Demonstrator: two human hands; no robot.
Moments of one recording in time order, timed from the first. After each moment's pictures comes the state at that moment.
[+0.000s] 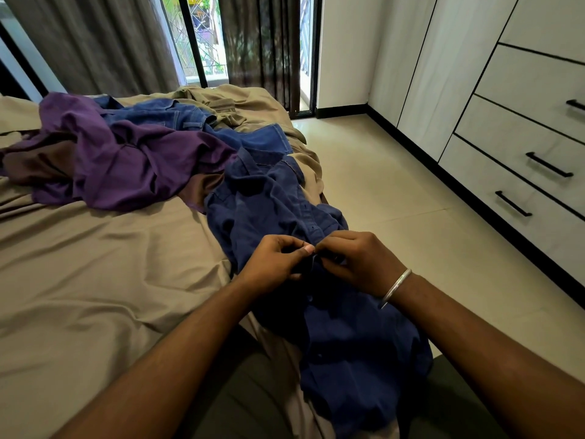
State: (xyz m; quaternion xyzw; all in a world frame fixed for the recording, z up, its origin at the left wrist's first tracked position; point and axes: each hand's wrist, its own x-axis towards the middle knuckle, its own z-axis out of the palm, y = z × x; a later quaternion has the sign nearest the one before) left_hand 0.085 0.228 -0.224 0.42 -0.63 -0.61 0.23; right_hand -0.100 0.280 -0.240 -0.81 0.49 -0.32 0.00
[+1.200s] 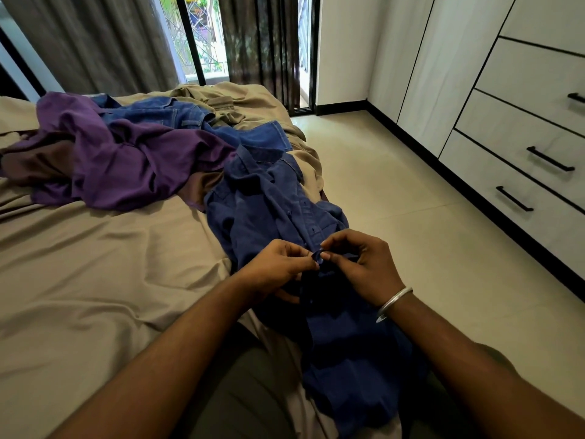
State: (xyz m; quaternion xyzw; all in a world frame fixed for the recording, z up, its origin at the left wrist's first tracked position) left_hand 0.090 0.230 -0.217 0.41 -0.63 -0.65 0.11; right_hand -0.082 0.300 -0.252 -0.60 0.58 -0.51 0.21
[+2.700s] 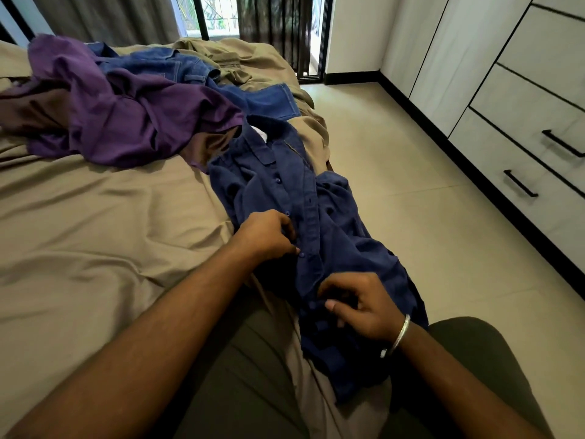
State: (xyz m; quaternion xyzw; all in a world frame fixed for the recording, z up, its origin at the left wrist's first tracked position) left_hand 0.102 0.214 -0.240 0.53 -0.80 -0.29 0.00; right_hand -0.062 0.368 -0.297 -0.69 0.54 -0.38 0.30
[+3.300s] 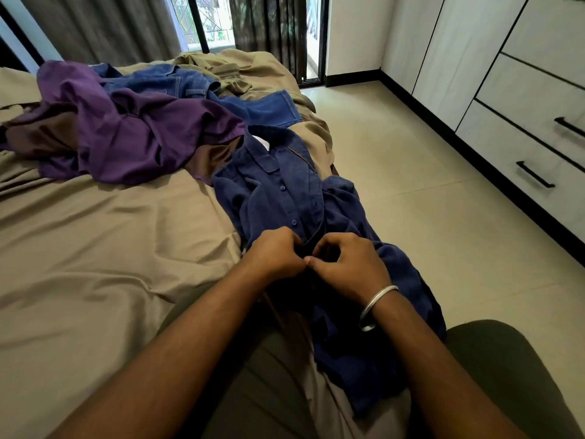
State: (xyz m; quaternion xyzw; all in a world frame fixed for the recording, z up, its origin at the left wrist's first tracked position) left_hand 0.097 0.225 -0.236 0.52 -0.81 -0.28 -0.04; right_hand -0.036 0.309 -0.259 -0.56 0.73 -0.31 0.23
